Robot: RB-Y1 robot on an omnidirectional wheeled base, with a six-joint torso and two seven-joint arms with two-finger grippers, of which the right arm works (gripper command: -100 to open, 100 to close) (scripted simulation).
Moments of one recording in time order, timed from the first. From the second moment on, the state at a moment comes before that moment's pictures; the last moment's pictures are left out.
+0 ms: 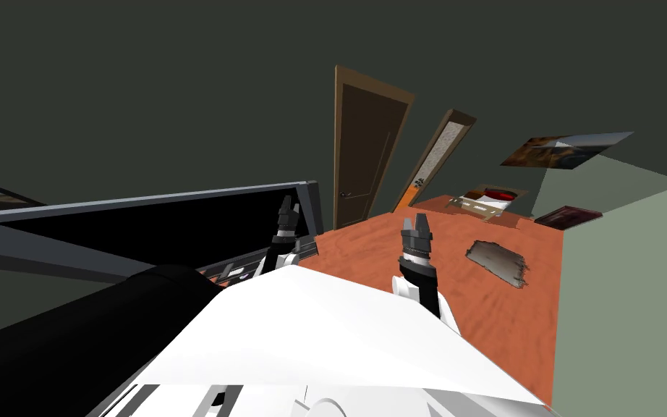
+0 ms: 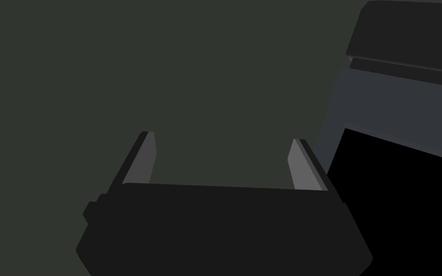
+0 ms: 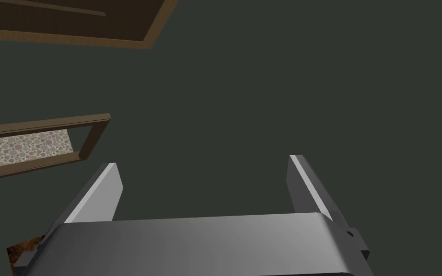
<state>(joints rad) 0.43 -0.02 -0.01 -2.17 0.14 -0.53 0.04</state>
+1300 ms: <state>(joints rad) 0.27 -0.06 -0.02 -1.85 0.18 -0.56 0.00</state>
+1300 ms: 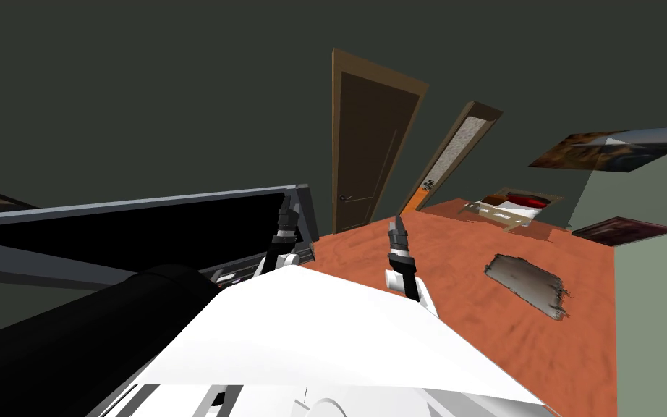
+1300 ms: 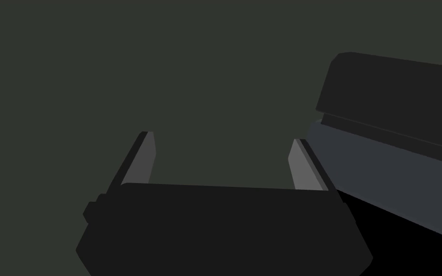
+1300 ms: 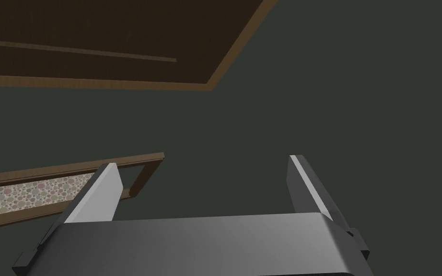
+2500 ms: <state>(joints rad) 0.09 -0.07 -0.03 -1.49 0.23 -0.59 -0.05</state>
